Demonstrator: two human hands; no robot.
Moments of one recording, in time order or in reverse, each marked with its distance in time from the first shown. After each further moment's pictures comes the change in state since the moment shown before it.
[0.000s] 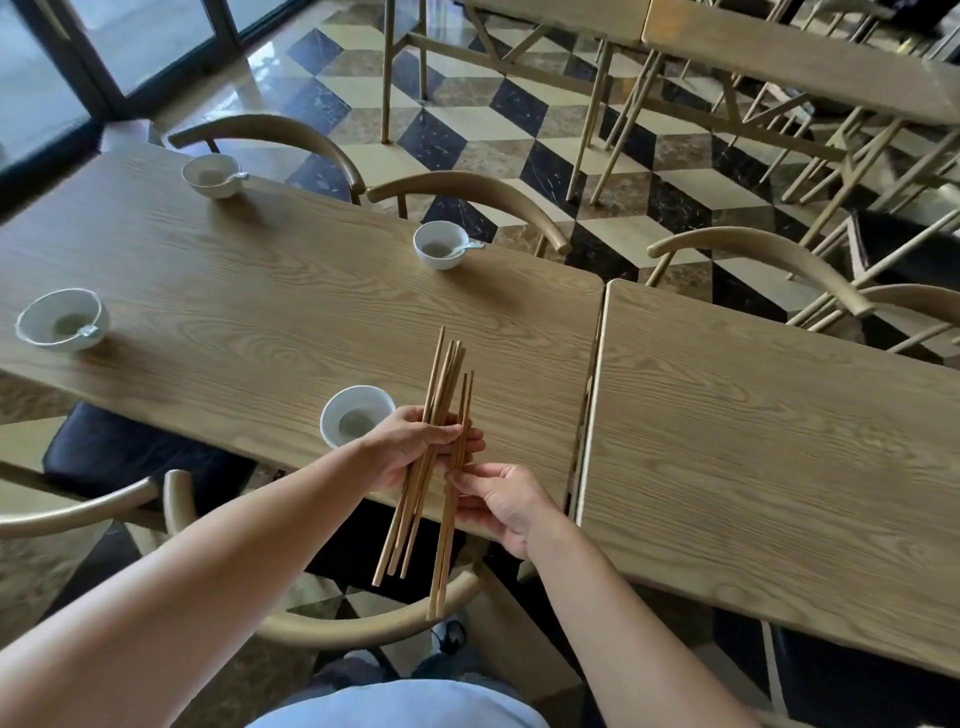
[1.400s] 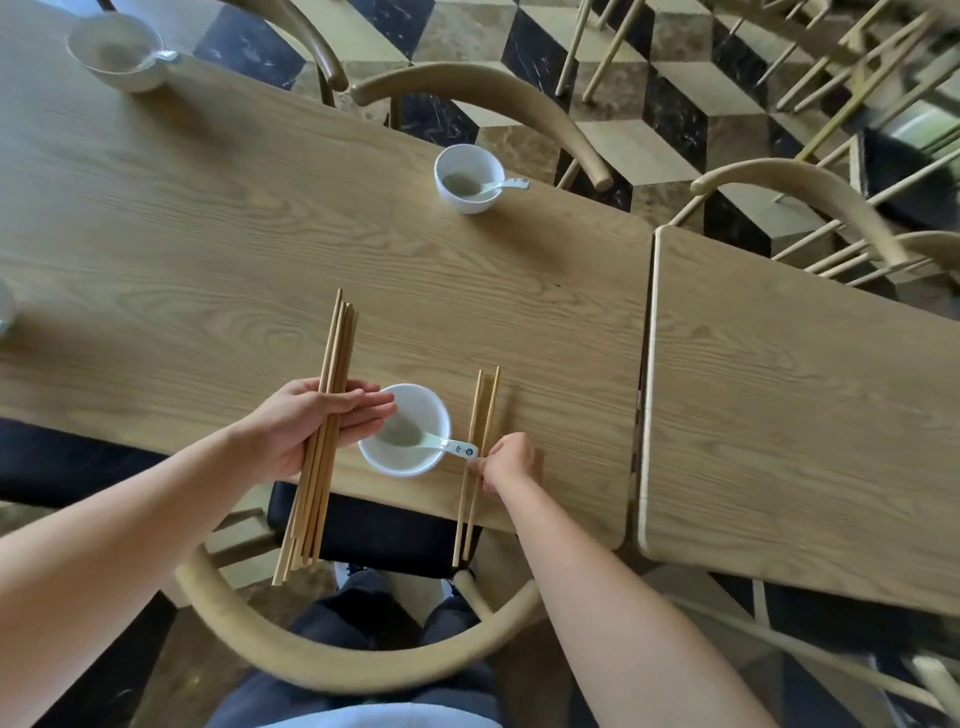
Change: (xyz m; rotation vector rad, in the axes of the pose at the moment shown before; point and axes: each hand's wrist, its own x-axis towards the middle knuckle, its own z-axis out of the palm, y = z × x) left_hand 0.024 0.075 -0.198 -0.171 0.092 -0.147; right_hand 0.177 0.020 0.065 -0.688 0.553 0.262
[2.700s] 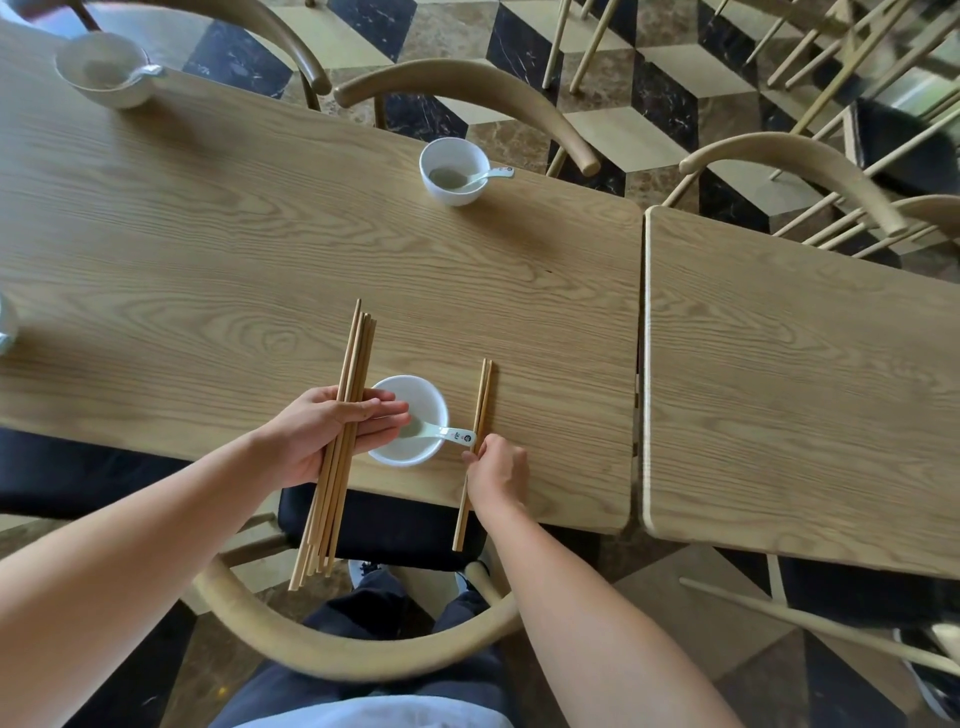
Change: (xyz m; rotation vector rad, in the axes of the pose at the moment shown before) left_hand 0.003 -0.019 0.007 0.058 -0.029 -0.051; right_hand -0.004 0.031 0.047 -0.030 0.308 -0.171
